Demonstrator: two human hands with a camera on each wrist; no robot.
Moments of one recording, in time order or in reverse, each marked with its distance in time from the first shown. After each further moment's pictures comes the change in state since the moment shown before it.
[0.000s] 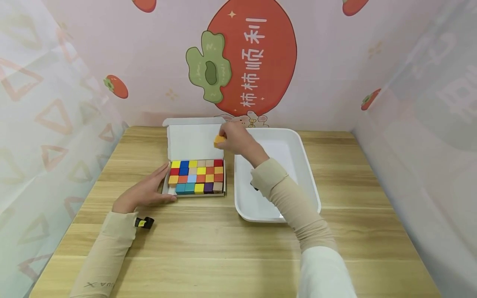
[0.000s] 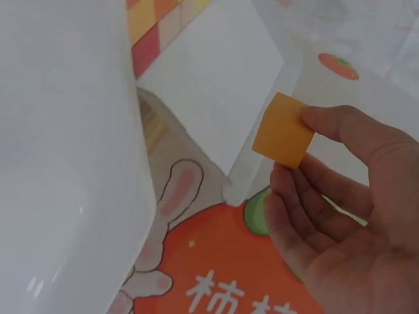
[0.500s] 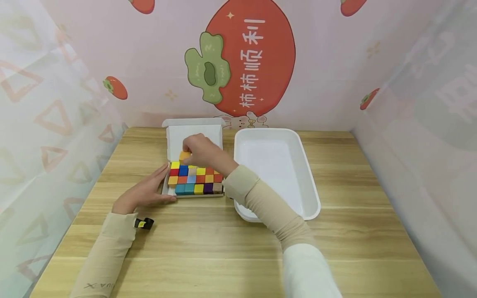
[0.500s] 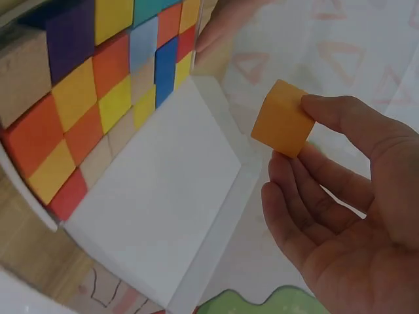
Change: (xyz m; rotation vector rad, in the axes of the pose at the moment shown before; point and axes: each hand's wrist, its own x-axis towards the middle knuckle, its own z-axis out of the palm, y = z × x) left_hand 0.002 -0.001 -0.002 -0.013 -0.007 0.008; right_hand 0.015 -0.069 0.044 -0.001 -0.202 -0.175
